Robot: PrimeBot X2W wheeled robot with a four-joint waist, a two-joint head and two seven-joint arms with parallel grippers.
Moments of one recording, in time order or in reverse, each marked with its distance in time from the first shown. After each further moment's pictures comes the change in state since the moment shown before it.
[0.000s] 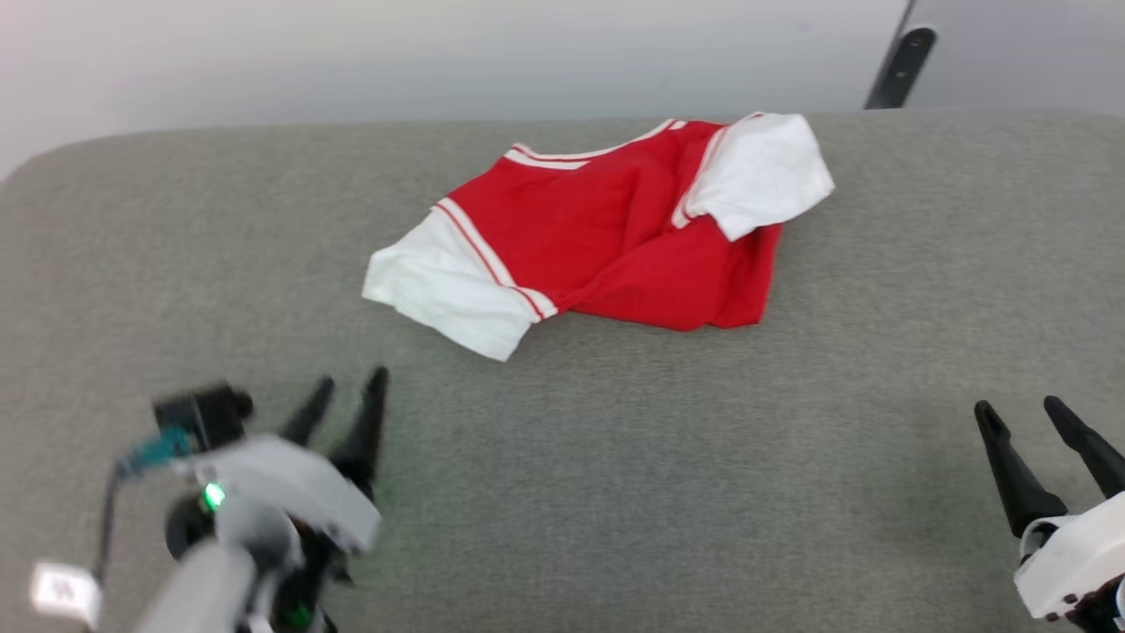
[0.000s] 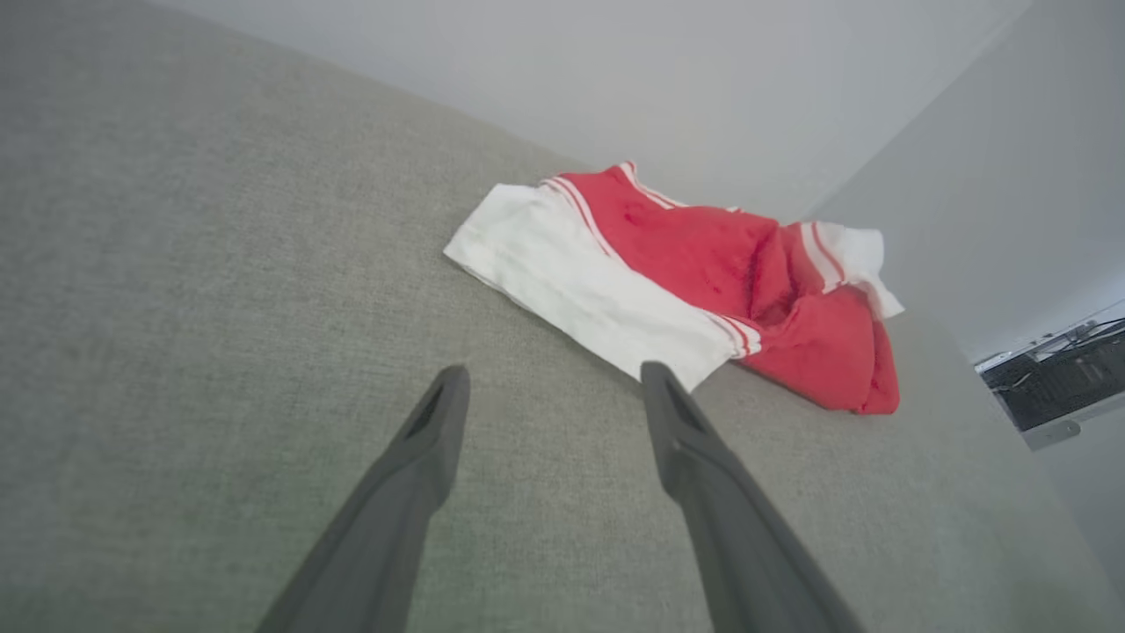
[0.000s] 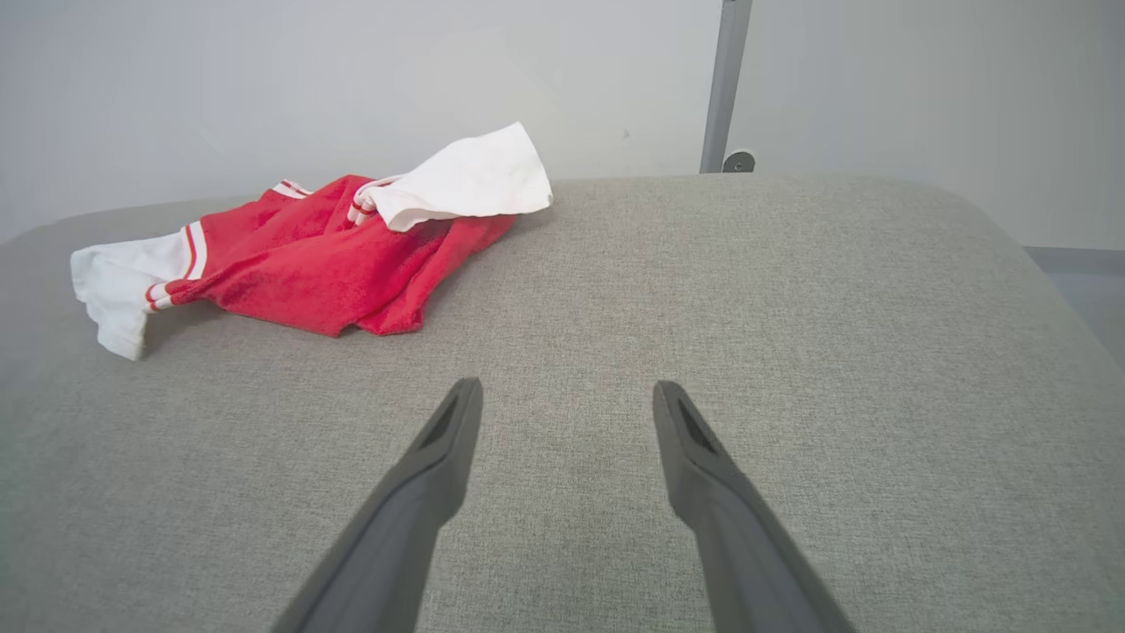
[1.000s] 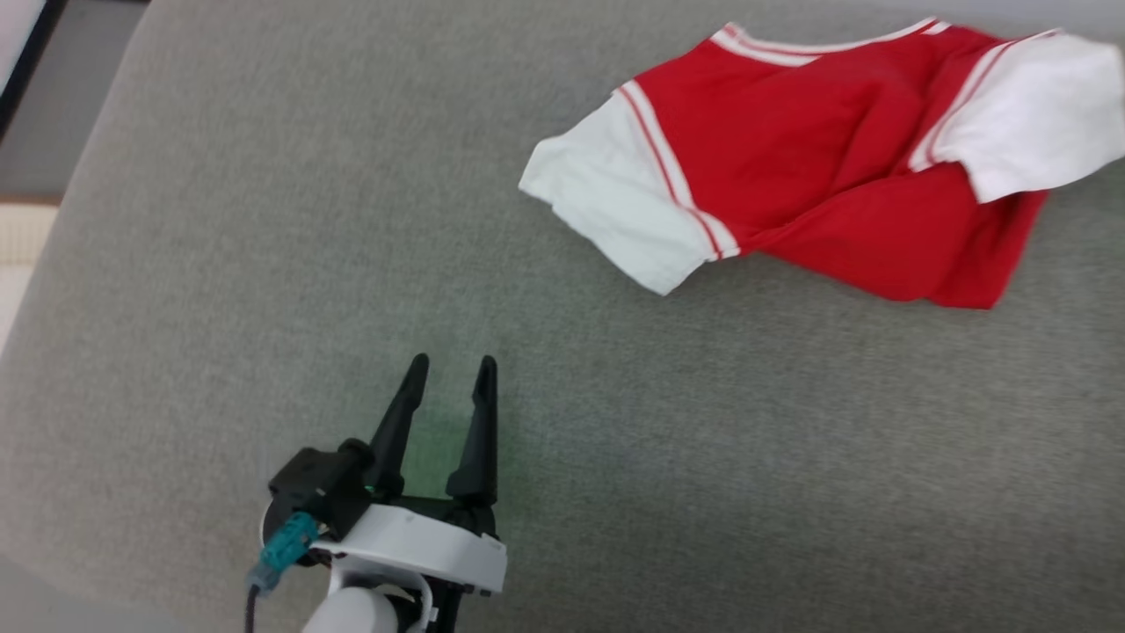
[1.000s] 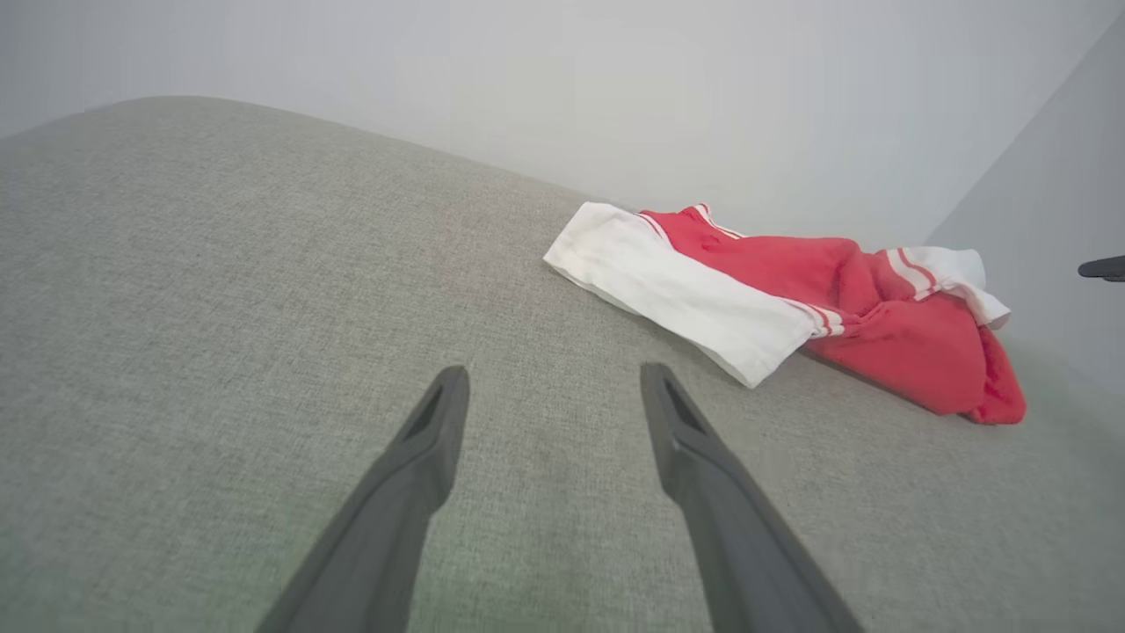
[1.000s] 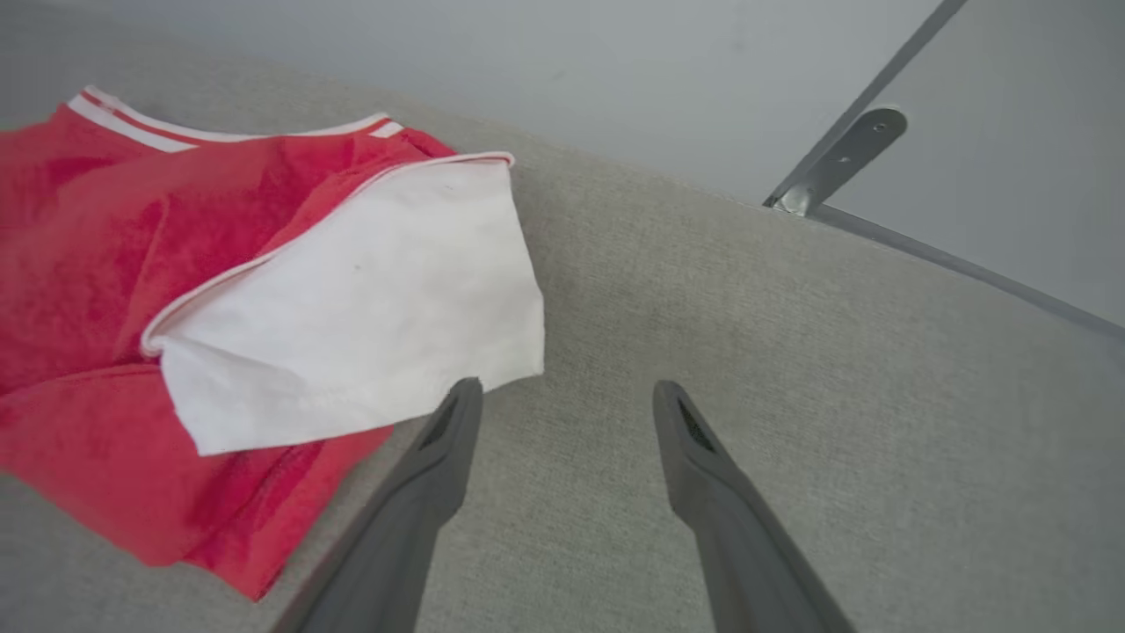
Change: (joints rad) left arm 0.166 -0.246 0.000 -0.225 0.419 0.049 -0.277; right arm -0.899 -0.462 0.322 0.616 0.237 0.000 0.492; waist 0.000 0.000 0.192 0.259
